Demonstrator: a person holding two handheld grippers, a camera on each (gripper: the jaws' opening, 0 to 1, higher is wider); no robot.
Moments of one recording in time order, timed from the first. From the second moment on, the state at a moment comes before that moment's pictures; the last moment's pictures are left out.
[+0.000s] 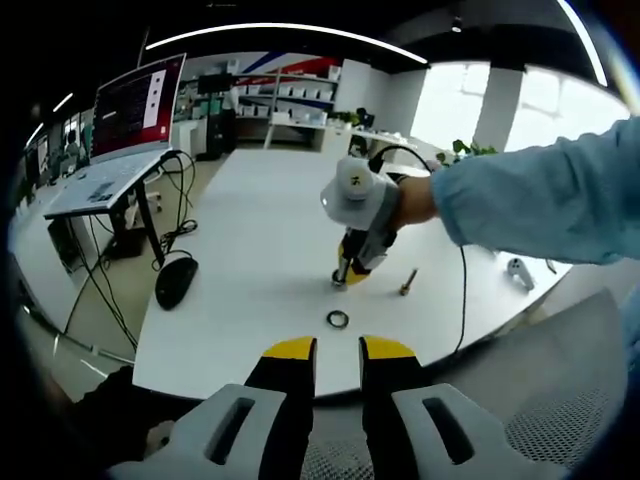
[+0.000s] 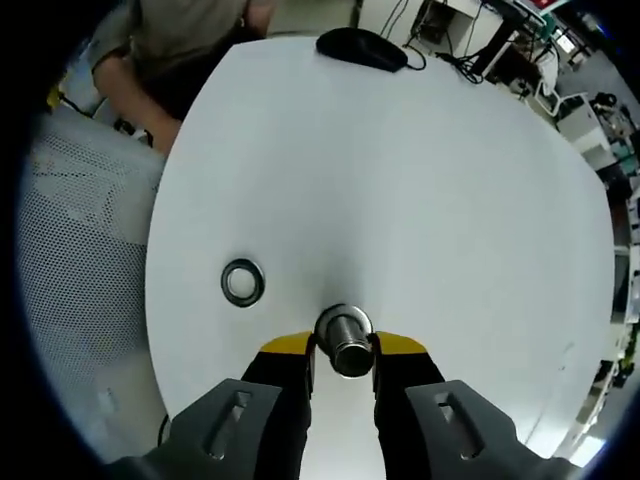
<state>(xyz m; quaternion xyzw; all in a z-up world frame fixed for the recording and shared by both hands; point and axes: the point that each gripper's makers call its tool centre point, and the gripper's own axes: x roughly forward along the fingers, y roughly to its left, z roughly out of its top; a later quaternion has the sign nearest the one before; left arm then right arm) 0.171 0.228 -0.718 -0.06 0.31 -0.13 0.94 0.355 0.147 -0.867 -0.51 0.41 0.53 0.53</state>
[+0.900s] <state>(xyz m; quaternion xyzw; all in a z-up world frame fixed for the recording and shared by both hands) 0.171 0.228 -0.718 -0.06 0.31 -0.13 0.94 0.310 0.186 -0.804 -0.45 0.30 0.63 0.56</state>
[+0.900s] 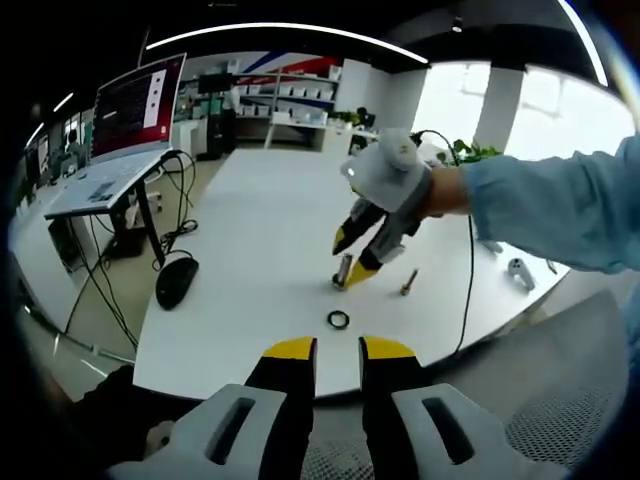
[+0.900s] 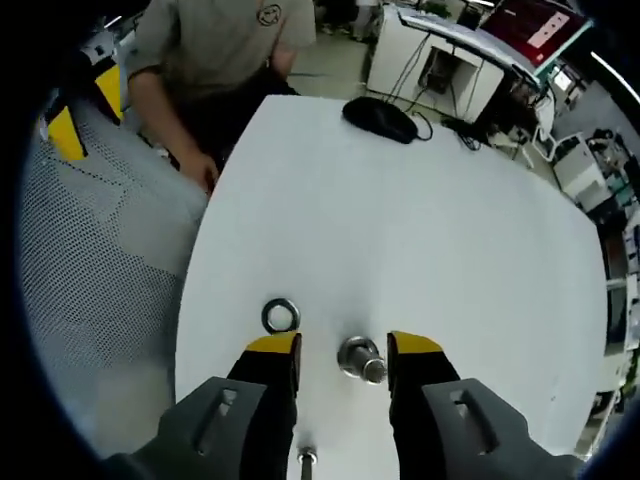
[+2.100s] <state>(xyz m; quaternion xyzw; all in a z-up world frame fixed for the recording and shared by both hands) 0.171 0.229 -0.719 -0.06 0.31 -0.13 0.94 0.275 0.175 -0.879 -0.44 0.37 0.62 0.53</state>
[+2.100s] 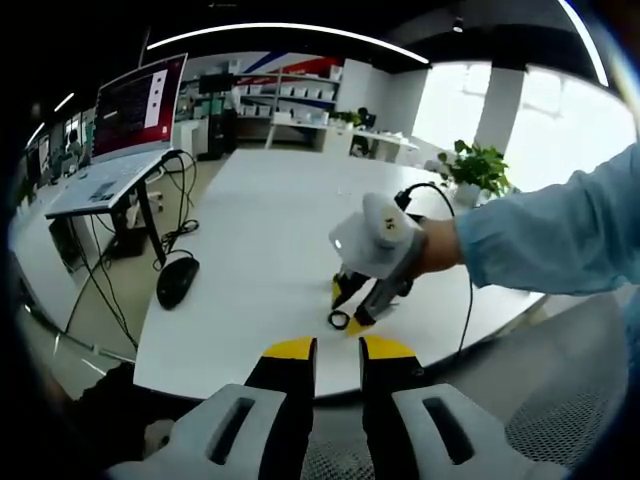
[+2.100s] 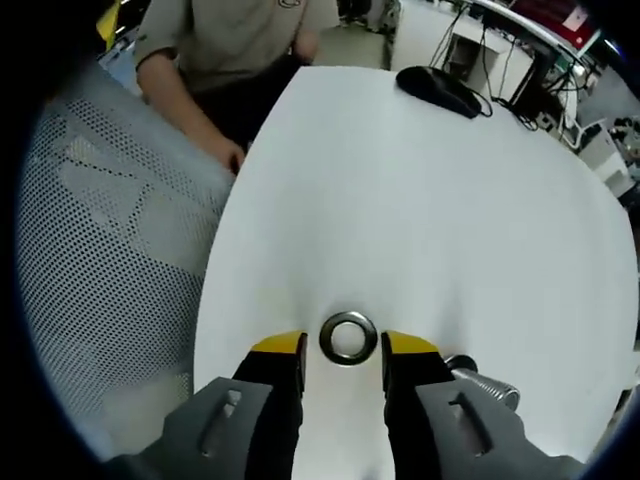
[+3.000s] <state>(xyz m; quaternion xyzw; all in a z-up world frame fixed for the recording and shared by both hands) 0.172 0.230 -0.718 -0.06 0.31 -0.13 0.94 0.280 0.166 -0.844 -0.41 0.38 0.61 0.56</state>
